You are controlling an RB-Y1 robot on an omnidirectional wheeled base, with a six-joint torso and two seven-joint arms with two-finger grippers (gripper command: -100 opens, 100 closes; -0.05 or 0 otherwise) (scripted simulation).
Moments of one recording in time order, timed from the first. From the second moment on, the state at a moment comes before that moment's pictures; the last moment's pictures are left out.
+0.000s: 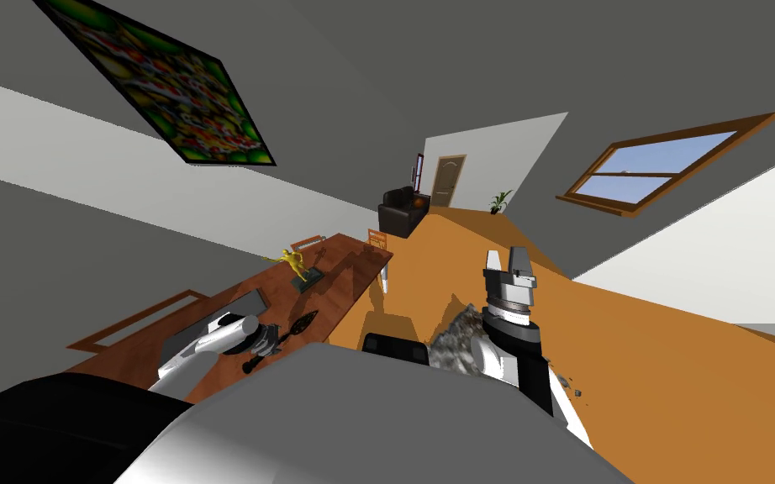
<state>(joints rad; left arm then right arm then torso) 0.32 0.75 0.31 -1.07 0.90 0.98 0.09 0.48 -0.05 -0.01 -2.22 0.03 -0.63 0.14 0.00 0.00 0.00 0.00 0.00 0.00</state>
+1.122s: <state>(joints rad) 0.34 0.77 0.33 -1.02 0.95 1.07 0.12 0.48 -0.05 -0.01 -2.22 0.03 -0.63 0.14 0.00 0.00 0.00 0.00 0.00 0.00</state>
